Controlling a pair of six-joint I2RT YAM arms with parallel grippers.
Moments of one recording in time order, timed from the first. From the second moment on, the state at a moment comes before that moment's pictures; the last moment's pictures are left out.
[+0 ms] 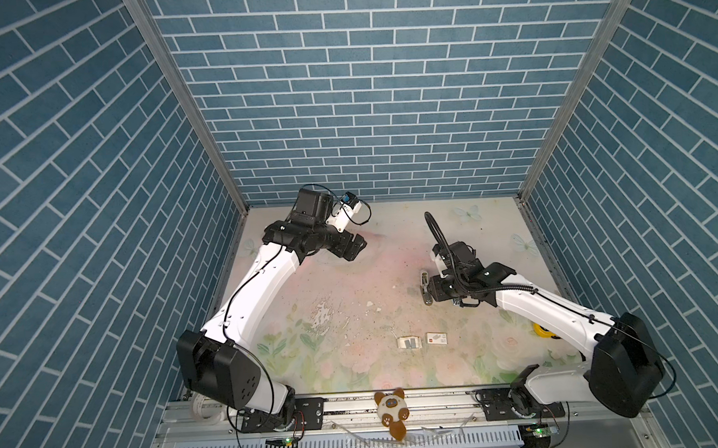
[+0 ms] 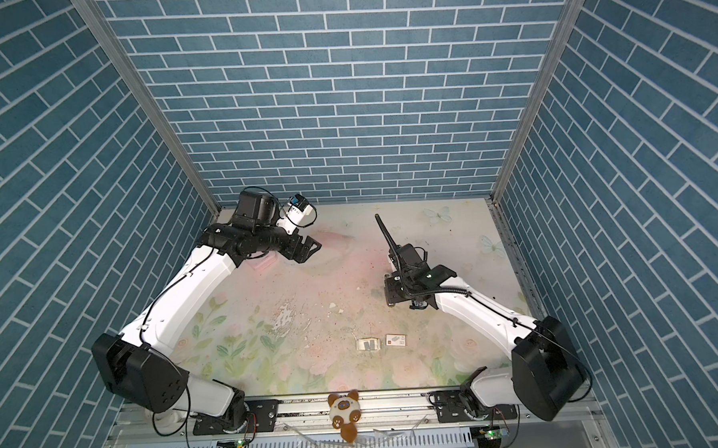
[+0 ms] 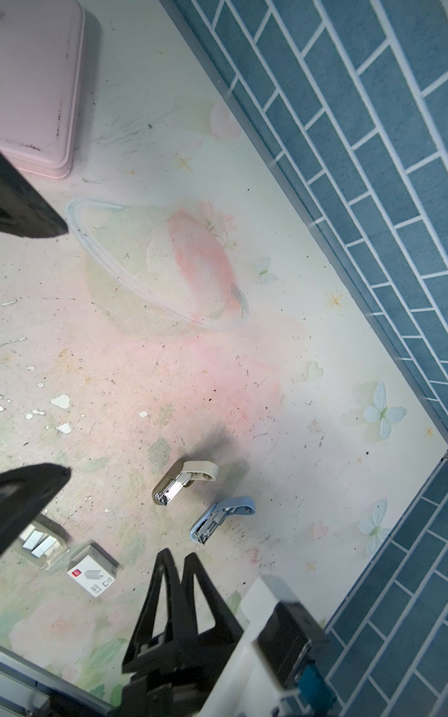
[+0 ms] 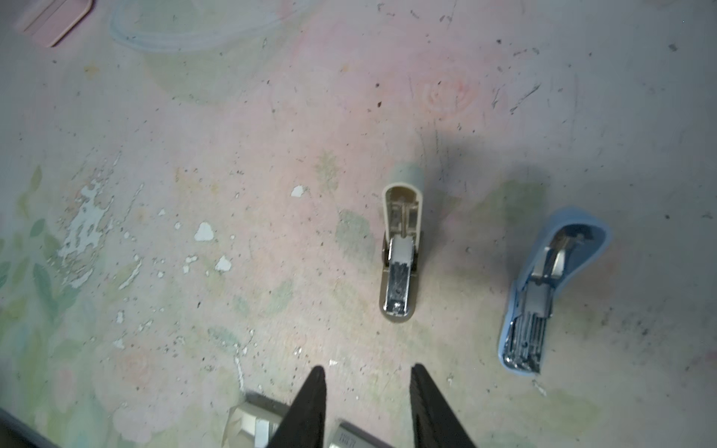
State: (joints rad) left arm -0.38 1.49 1.51 -0.80 0.29 0.22; right arm 0.69 1.31 0.92 -0.60 -0.05 0.40
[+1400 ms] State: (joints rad) left arm -0.38 1.47 1.48 -0.78 0.33 0.21; right arm 1.14 1.53 0.91 -0.60 0.04 0.73
